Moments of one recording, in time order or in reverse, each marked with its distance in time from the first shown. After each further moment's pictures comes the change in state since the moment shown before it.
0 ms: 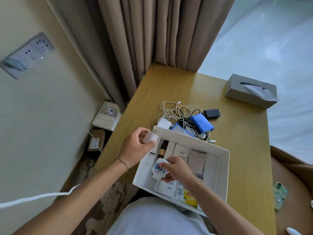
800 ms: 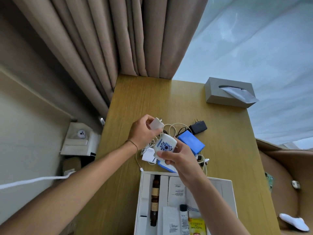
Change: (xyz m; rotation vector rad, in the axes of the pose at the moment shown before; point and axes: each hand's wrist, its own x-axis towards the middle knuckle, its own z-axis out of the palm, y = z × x) left_hand 0.236 0.026 0.064 0.133 -0.180 0.174; right_hand 0.048 -0.132 -0.074 0.557 0.149 -0.275
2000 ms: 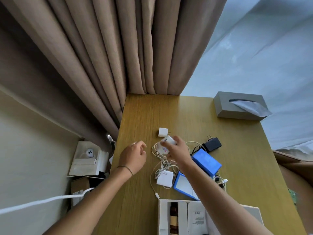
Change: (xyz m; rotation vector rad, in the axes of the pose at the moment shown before) left_hand 0.014 -0.066 -0.054 0.424 -0.077 -0.074; right_hand 0.129 -0.005 0.032 -0.177 0.264 0.001
